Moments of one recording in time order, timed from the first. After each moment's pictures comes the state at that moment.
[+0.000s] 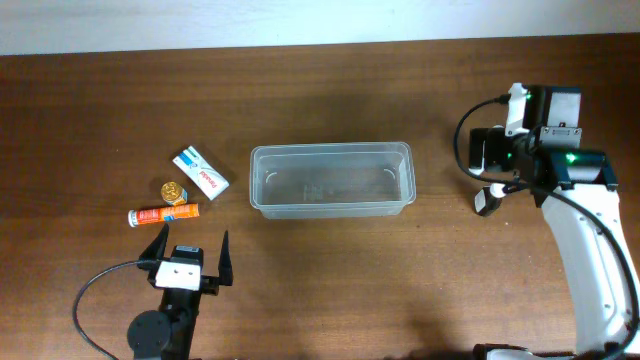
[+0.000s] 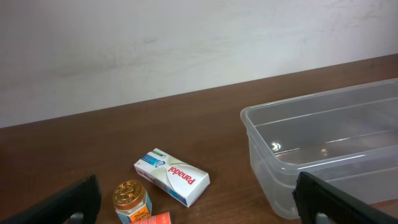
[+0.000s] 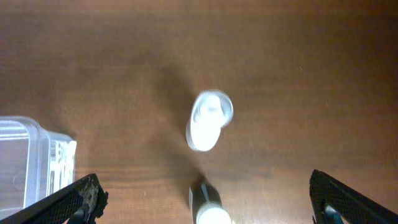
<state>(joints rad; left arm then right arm) 0.04 0.01 0.02 -0.07 0.16 0.14 -0.11 1.42 1.25 -0.74 0.07 -0.09</state>
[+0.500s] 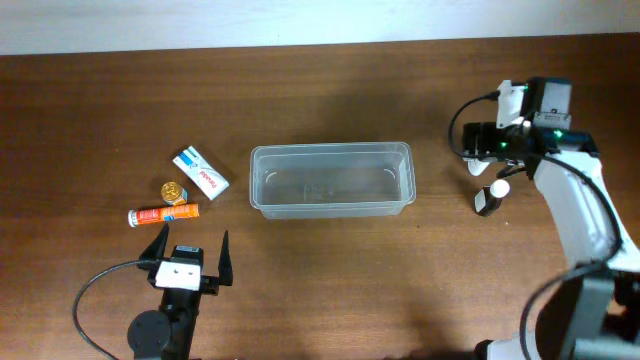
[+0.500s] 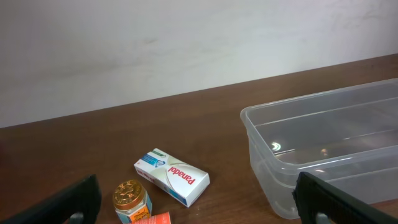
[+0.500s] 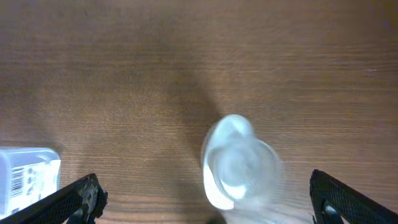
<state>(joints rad) 0.04 0.01 0.02 -0.07 0.16 0.14 -0.17 1.66 1.25 -0.60 -0.09 -0.14</state>
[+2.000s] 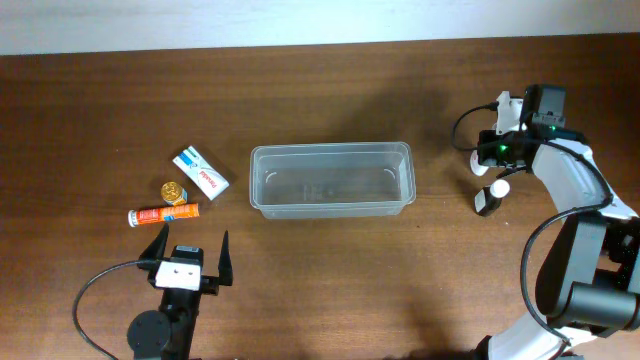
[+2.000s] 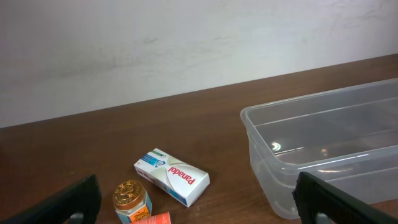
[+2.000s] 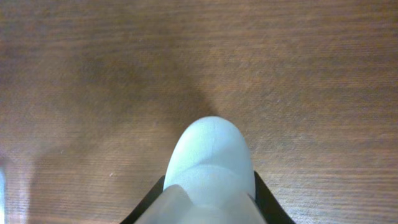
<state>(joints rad) 0.04 0.01 0.02 -0.07 0.16 0.14 -0.24 1.84 1.27 -0.54 -0.16 -0.16</state>
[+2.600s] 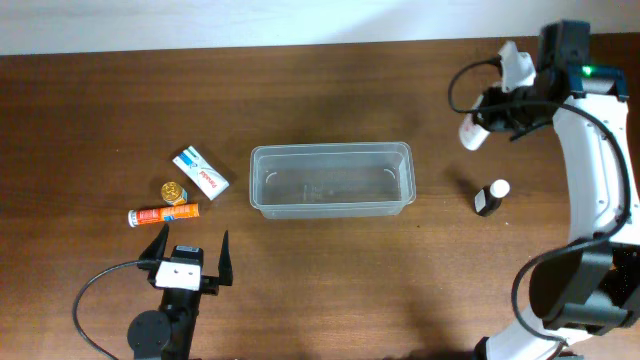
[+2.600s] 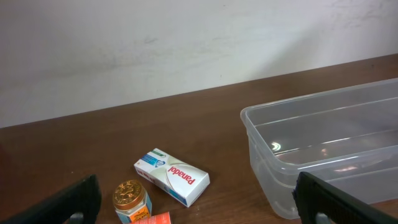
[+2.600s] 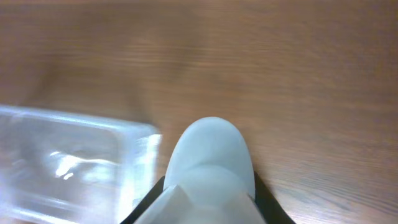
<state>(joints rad) 0.04 0.01 0.02 -0.07 0.16 0.14 -0.14 1.83 1.82 -1.16 -0.30 -0.15</state>
